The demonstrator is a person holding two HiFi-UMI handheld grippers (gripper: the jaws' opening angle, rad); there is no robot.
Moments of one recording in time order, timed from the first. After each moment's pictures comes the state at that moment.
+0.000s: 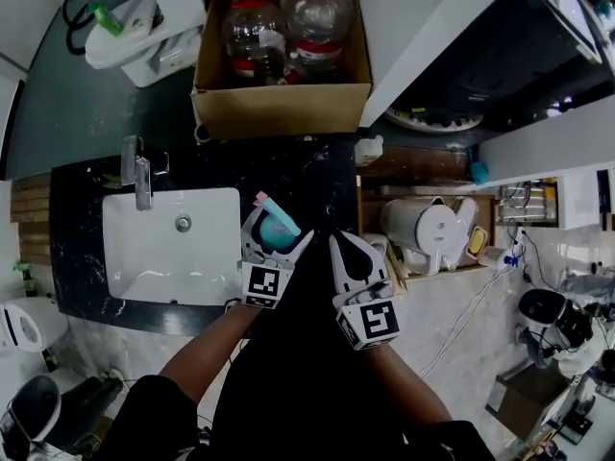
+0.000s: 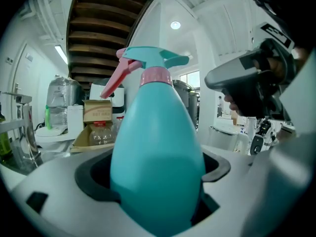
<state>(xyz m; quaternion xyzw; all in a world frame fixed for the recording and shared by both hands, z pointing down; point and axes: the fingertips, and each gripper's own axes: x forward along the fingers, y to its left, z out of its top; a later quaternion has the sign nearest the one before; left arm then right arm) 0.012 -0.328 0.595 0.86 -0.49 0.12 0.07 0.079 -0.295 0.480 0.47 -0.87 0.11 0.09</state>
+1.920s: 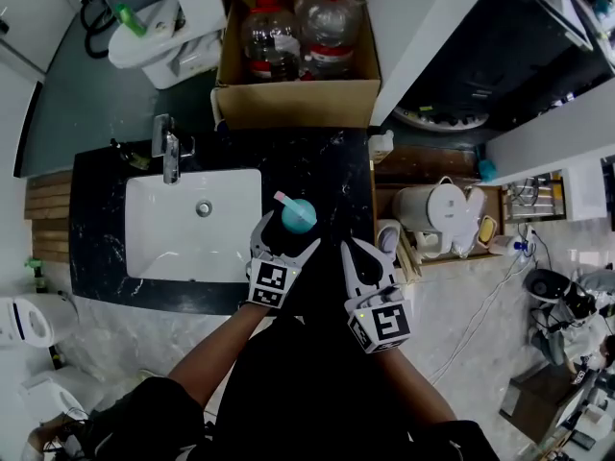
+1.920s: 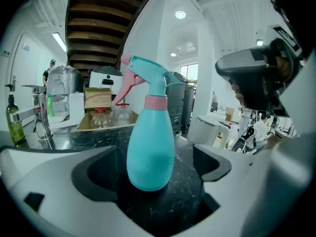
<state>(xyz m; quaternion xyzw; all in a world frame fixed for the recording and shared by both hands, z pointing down) -0.004 -0.250 0.611 0.86 -0.46 0.17 0.14 0.071 -0.216 0.465 0.47 -0.87 0.12 0.08</state>
